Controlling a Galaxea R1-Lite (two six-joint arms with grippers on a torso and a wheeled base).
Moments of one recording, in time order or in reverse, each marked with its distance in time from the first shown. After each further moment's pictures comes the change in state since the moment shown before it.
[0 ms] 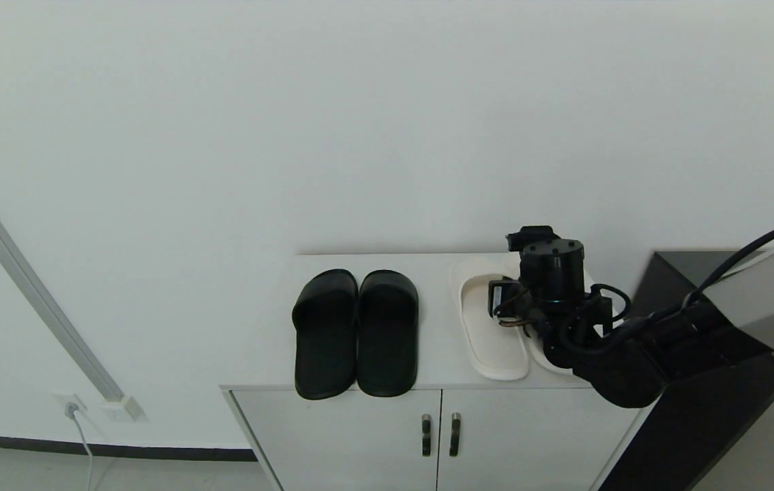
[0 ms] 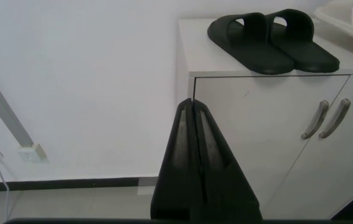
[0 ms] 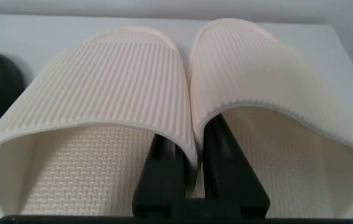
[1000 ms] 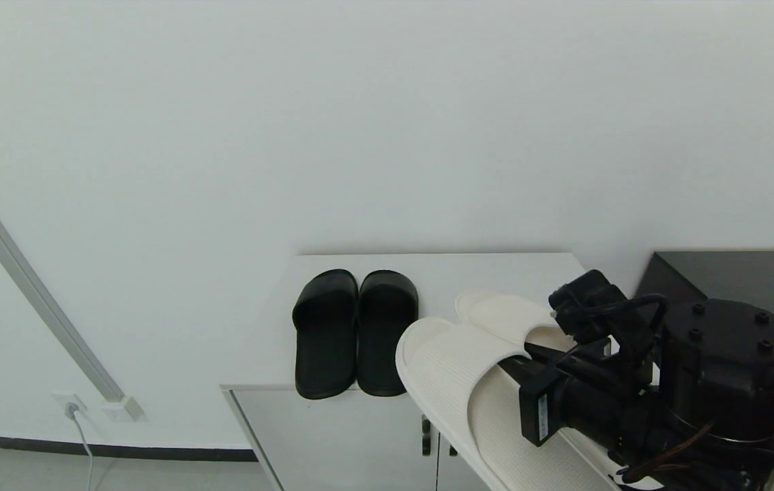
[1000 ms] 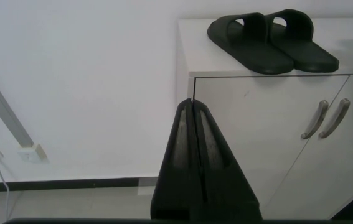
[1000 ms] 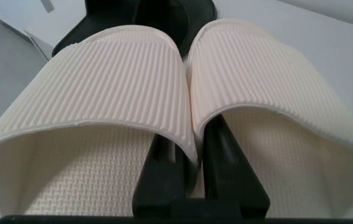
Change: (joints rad) left arm 0.000 0.000 0.000 -0.001 -0.001 0.000; right arm 0.269 -0.467 0.515 -0.080 0.280 -0.104
